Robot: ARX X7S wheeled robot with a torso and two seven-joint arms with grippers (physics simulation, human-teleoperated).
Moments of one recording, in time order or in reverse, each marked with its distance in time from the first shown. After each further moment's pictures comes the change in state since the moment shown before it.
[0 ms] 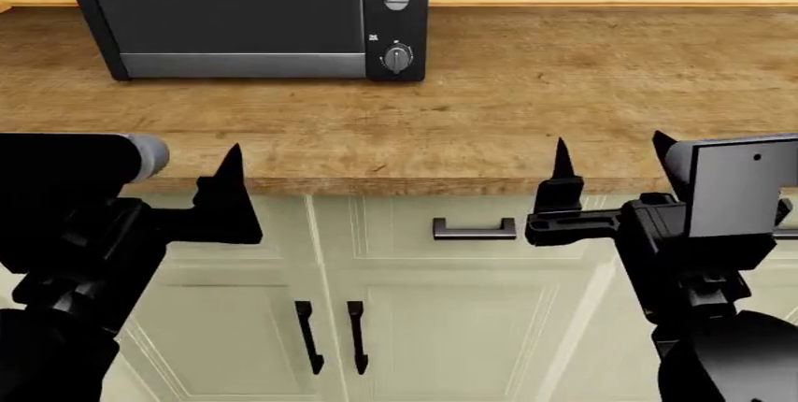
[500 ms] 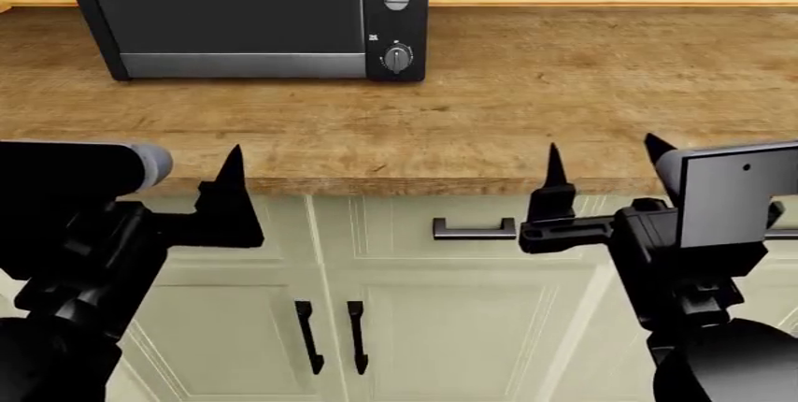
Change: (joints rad) left arm 0.050 -0.041 0.059 0.023 0.052 0.100 0.026; right arm -0.038 0.018 -0.022 -0.001 0.019 -0.056 0.013
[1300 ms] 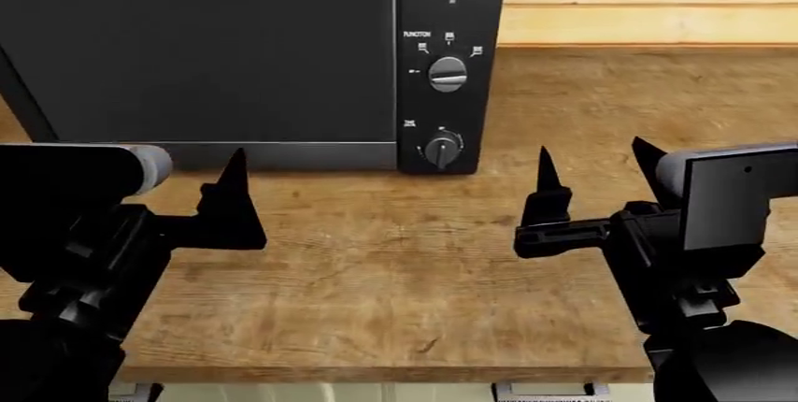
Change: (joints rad) left arm 0.027 -0.025 0.029 -0.016 -0.022 0.067 -0.016; right arm -0.004 -0.015 0.053 0.003 0.078 0.006 -0.015
